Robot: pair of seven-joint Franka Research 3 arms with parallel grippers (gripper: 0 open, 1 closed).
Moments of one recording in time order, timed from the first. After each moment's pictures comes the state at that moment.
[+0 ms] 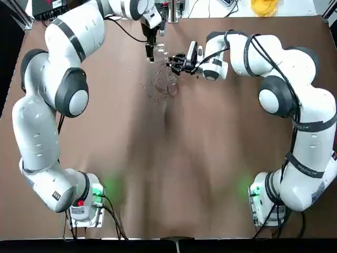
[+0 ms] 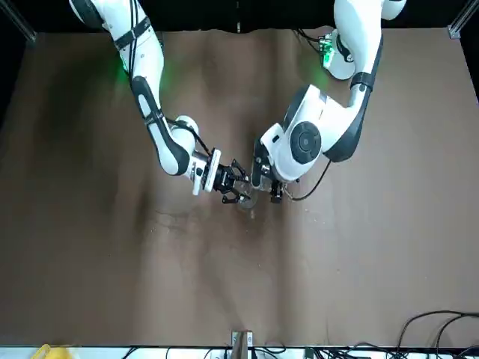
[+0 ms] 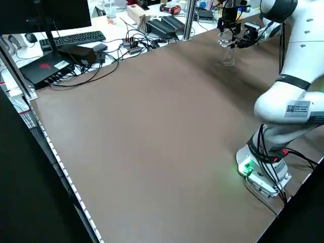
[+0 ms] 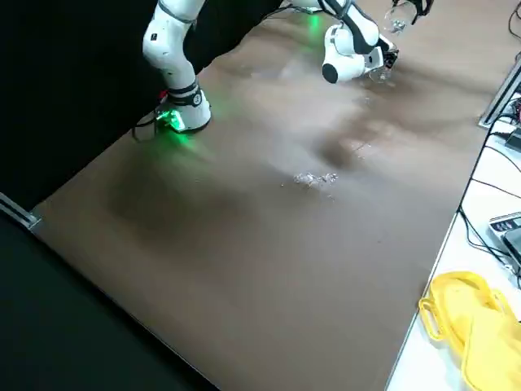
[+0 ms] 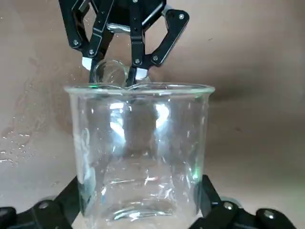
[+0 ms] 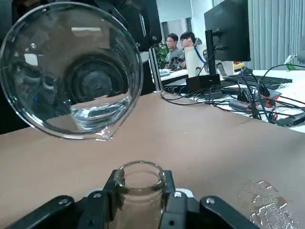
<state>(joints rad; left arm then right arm) -0.62 0.55 0.05 -1.37 -0.22 1.82 1.19 0.59 0.68 0.05 -1.80 2.28 2.25 -2.49</state>
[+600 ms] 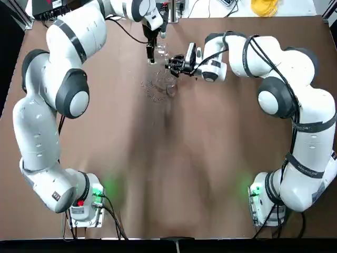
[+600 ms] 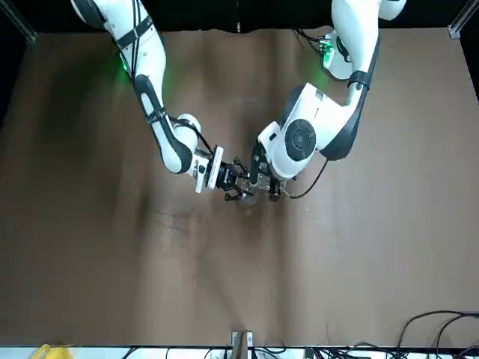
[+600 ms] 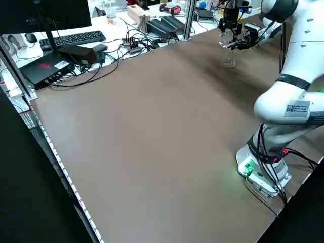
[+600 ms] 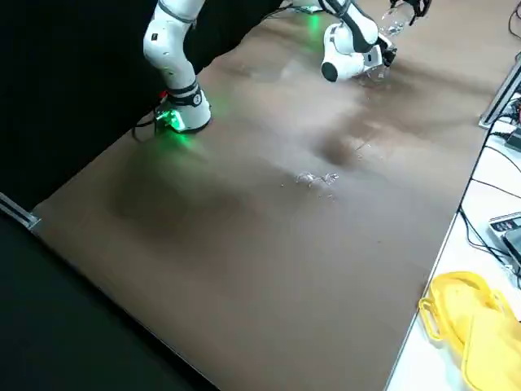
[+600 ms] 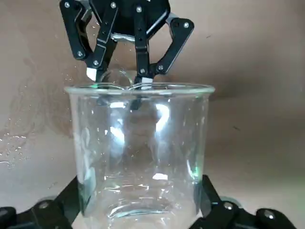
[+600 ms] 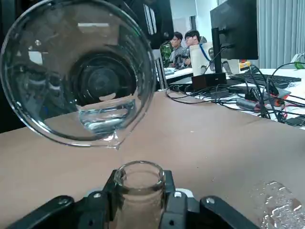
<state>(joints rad) -0.64 0.55 0.06 -1.38 -0.20 1.81 1.18 0.60 0.68 0.05 -1.80 2.28 2.25 -2.50</state>
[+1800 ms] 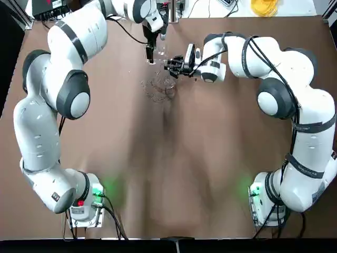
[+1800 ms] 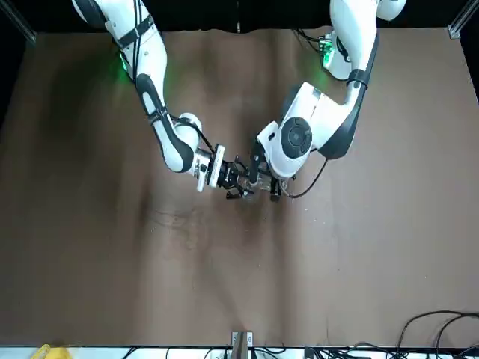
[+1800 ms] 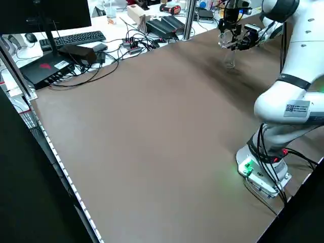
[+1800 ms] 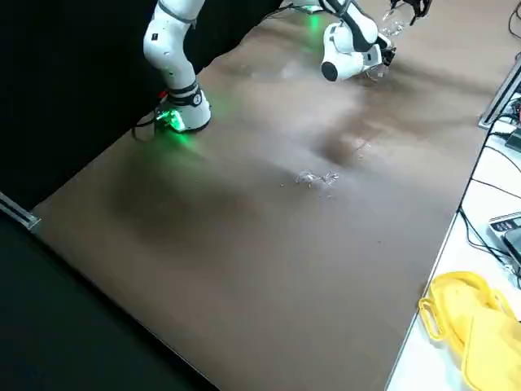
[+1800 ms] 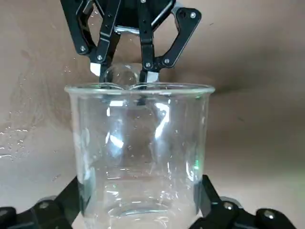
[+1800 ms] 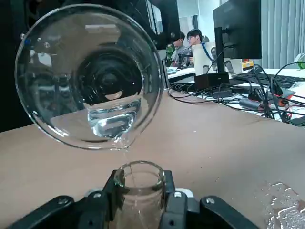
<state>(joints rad) -0.66 0.55 0.07 -1.38 -0.16 1.81 1.18 0.61 0.68 0.04 -1.81 2.28 2.25 -2.50</state>
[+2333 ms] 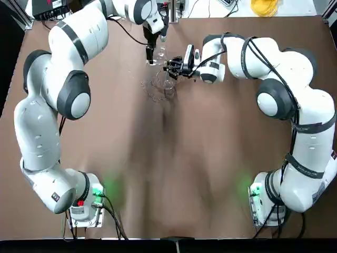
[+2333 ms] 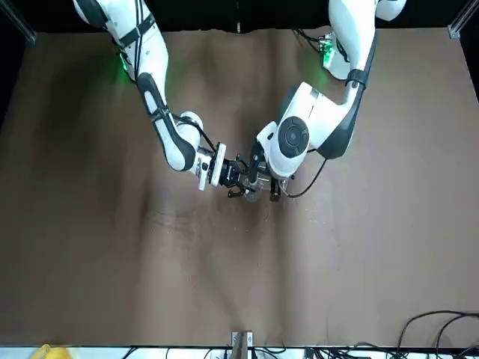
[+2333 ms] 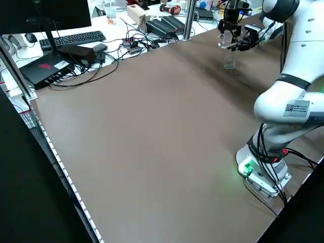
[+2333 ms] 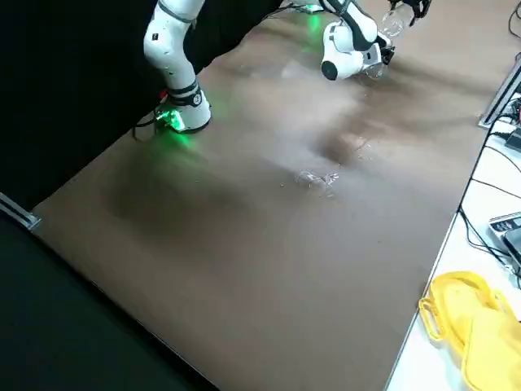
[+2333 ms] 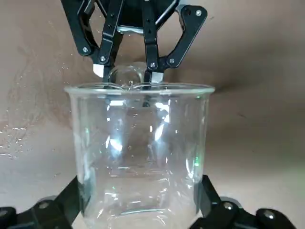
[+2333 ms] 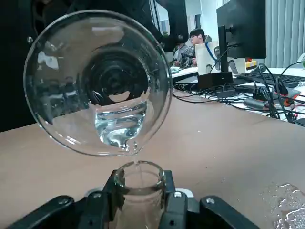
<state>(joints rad) -0.67 0.56 0.07 -1.38 -0.14 1.81 1.18 0.62 0.68 0.04 -1.81 2.28 2.25 -2.50</state>
